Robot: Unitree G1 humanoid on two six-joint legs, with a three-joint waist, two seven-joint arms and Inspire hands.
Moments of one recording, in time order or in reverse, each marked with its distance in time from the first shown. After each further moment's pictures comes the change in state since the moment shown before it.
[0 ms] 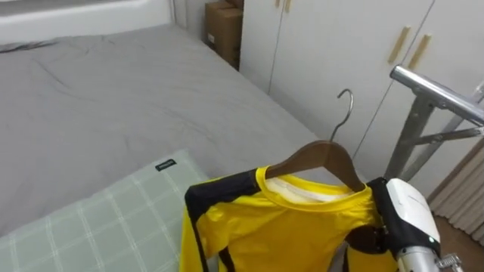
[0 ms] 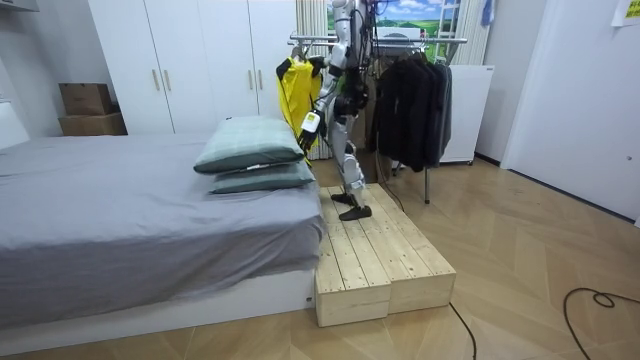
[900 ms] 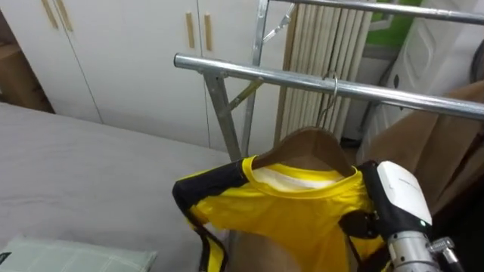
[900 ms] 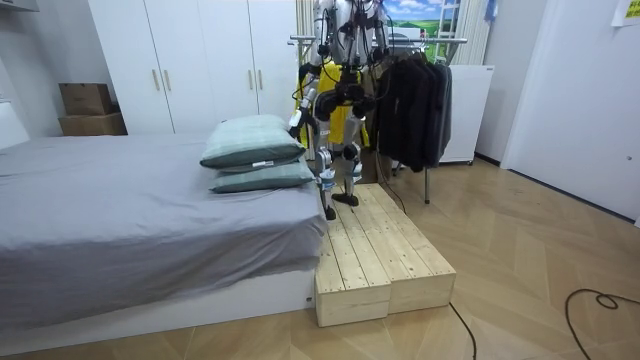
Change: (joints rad) left arm 0.067 -0.054 0.015 0.035 -0.180 0.157 0.085; right arm 0.013 -0.009 0.069 -0.072 -0.025 0.070 -0.005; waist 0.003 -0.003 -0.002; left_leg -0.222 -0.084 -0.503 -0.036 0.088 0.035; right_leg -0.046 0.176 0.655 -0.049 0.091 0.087
